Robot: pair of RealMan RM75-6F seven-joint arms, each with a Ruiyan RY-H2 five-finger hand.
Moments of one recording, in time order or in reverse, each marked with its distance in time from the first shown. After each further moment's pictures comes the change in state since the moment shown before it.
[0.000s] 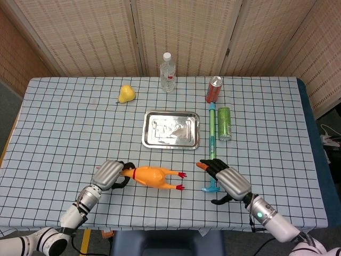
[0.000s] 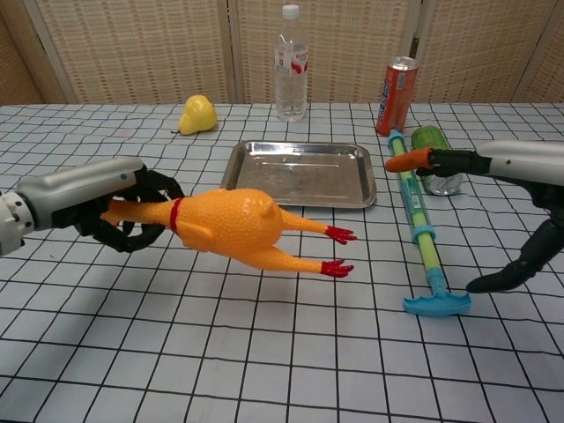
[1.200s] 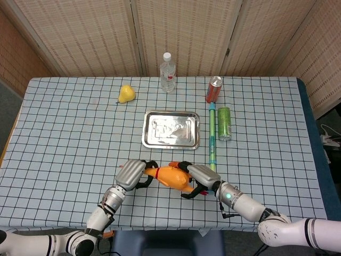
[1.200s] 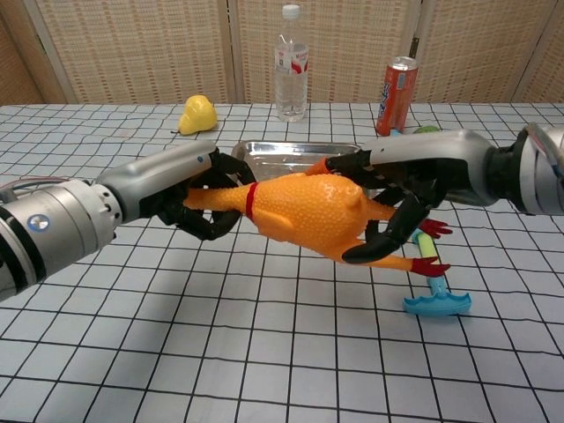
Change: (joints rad) left arm -0.068 -0.186 -0.086 -0.078 -0.186 0.070 0.189; right arm 0.245 -0.069 0.149 -0.034 0.432 -0.310 0.084
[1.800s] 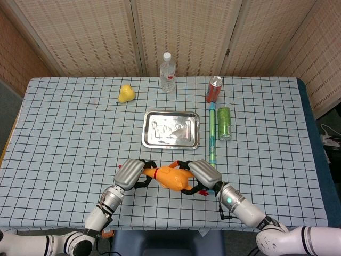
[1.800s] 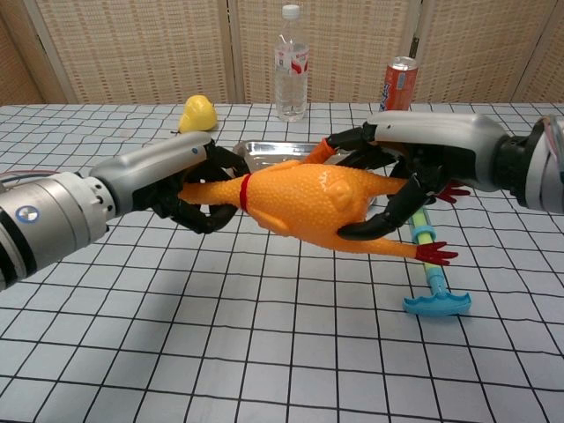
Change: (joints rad) left arm -0.001 0.023 0.000 -0.028 -0.006 0.016 -0.001; right arm -0.047 -0.060 -0.048 -0.013 -0.078 0.222 -0.114
